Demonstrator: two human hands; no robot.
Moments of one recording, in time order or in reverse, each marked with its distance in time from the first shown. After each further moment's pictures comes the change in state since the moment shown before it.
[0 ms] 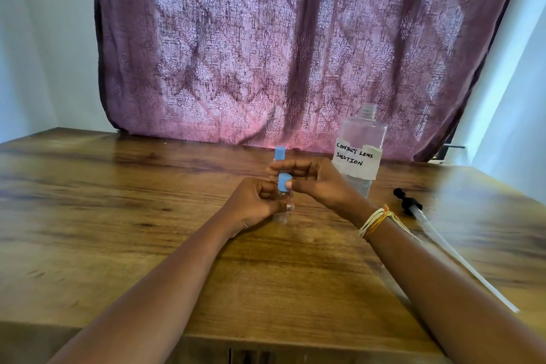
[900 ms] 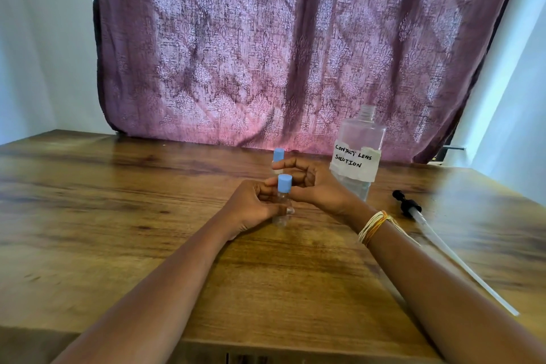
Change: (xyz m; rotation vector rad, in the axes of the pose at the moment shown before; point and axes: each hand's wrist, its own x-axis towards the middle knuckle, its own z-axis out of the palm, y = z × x) left_hand 0.005 -0.006 0.000 -0.012 -0.024 0.017; right_hand -0.002 0.007 -0.003 0.149 -0.066 0.085
